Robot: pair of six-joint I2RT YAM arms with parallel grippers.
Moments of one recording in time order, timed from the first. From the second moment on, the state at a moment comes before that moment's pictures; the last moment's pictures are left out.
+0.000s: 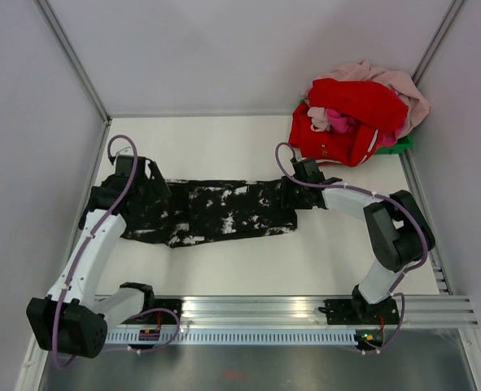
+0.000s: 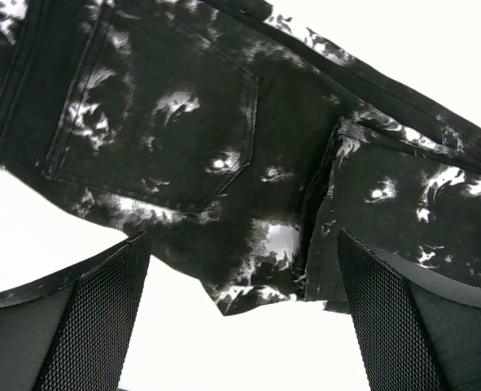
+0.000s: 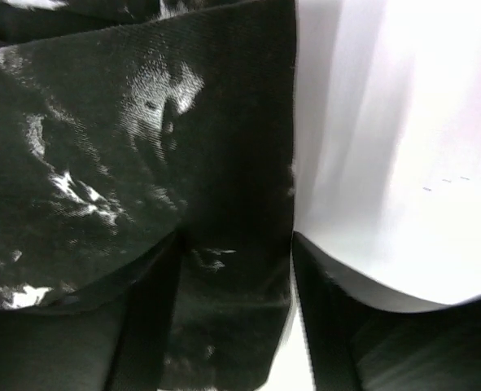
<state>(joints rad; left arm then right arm) -0.16 1.11 1.02 -0.78 -0.25 -0.52 0.43 1.69 0.95 -0.21 -0.04 0.41</state>
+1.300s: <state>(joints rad) 0.13 1.02 0.93 -0.84 -0.29 -0.58 0.21 1.24 1.08 -0.77 0.19 0.31</state>
